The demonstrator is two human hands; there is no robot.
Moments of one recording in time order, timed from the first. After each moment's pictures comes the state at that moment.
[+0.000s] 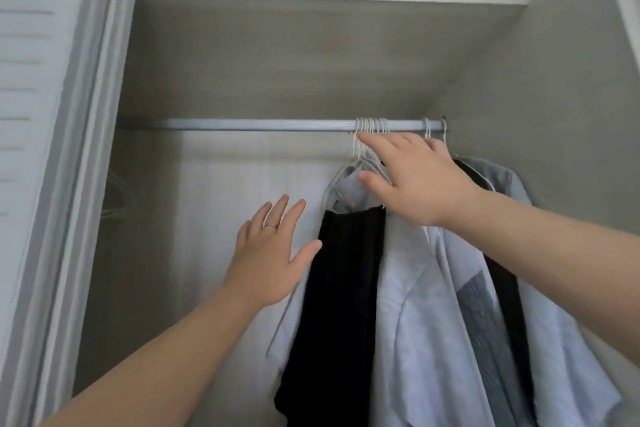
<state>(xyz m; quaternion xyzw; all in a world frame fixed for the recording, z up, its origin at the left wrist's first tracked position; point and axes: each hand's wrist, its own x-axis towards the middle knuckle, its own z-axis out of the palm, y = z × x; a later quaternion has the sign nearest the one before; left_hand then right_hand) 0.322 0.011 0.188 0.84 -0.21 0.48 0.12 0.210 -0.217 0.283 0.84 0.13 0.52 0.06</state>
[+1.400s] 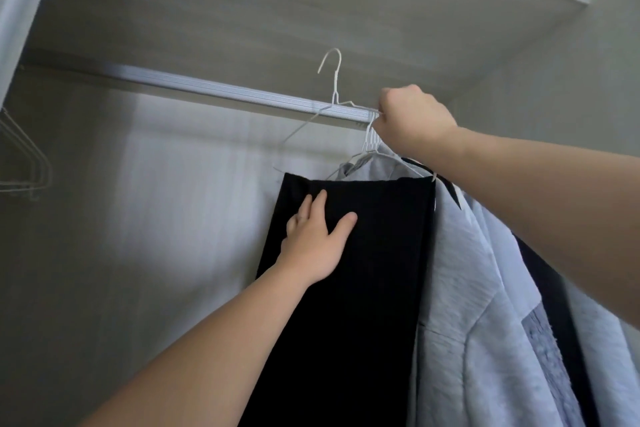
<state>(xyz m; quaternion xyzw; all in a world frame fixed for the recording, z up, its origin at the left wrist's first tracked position) 0.446 -0.058 0.219 0.79 -0.29 0.33 0.42 0.322 -0.181 0.381 0.81 -0.02 0.58 0.11</state>
